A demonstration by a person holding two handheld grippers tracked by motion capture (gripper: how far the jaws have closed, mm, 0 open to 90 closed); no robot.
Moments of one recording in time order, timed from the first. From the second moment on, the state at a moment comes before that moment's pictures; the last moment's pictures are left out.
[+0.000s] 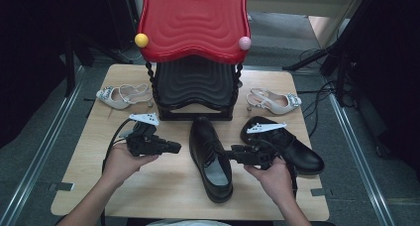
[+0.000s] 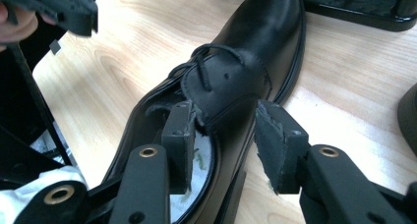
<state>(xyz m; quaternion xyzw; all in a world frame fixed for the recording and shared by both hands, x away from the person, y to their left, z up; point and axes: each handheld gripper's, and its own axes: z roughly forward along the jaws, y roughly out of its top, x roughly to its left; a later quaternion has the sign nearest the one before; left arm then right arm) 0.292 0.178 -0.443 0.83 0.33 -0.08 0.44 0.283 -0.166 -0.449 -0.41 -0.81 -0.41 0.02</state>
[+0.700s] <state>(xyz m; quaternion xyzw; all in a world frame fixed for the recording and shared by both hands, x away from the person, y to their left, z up) 0.331 0.176 -0.376 0.83 0.31 -0.06 0.45 0.256 -0.132 -0.452 -0.39 -0.84 -0.38 0.06</state>
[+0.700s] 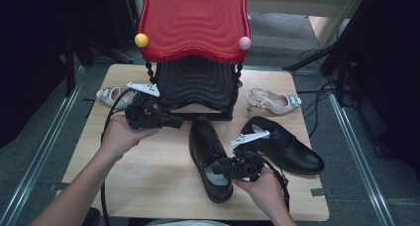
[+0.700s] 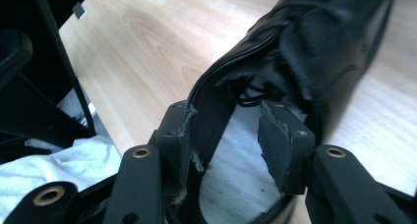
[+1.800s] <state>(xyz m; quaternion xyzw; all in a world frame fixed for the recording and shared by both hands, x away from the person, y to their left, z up) 0.413 0.156 -0.250 0.84 0.27 0.00 0.47 0.264 -0.092 -0.467 -0.39 -0.86 -0.31 0.09</state>
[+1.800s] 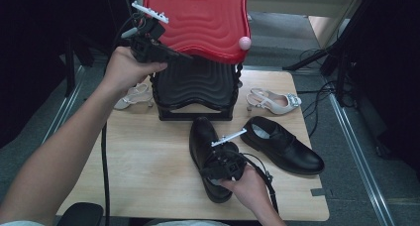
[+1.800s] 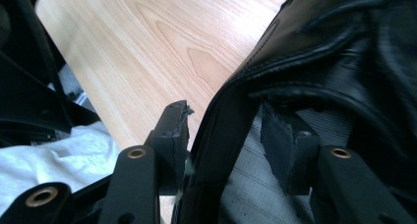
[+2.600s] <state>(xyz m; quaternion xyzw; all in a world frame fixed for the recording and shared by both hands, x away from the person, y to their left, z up) 0.459 0.134 -0.228 0.84 0.29 0.05 0.45 0.275 -0.061 -0.486 -0.38 -0.89 -0.22 0.09</state>
